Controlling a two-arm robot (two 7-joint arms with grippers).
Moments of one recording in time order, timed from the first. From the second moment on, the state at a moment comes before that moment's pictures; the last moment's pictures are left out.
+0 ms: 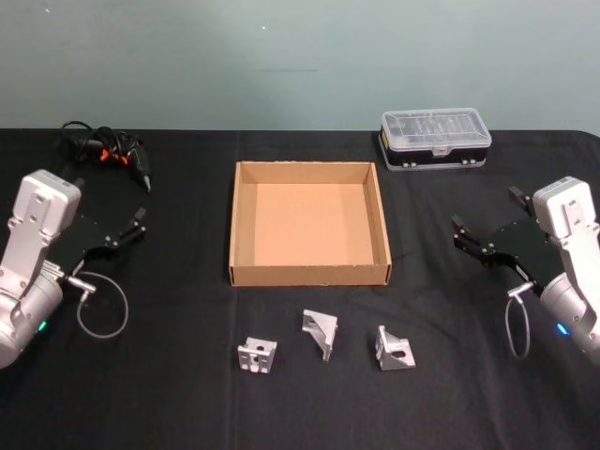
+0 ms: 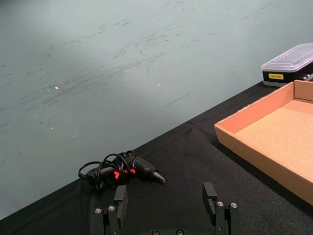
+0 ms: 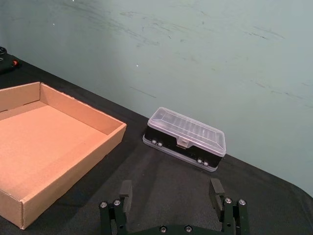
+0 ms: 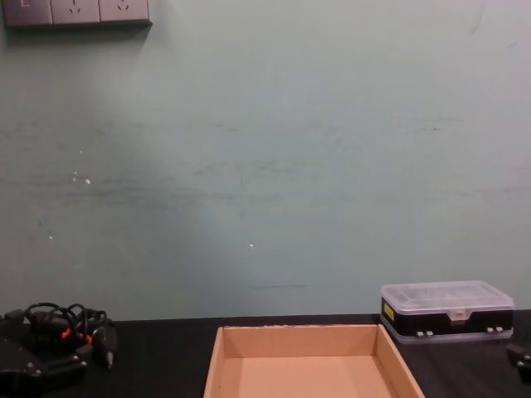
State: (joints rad) left arm -0.20 0.60 0.45 -1.41 -0.25 -0.12 0.03; right arm 0.20 0.60 -0.45 -1.41 0.25 -0.12 -0.03
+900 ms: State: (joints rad) left arm -0.20 0.60 0.45 -1.41 -0.25 -0.12 0.03; right arm 0.20 0.60 -0.45 -1.41 0.25 -0.12 -0.03
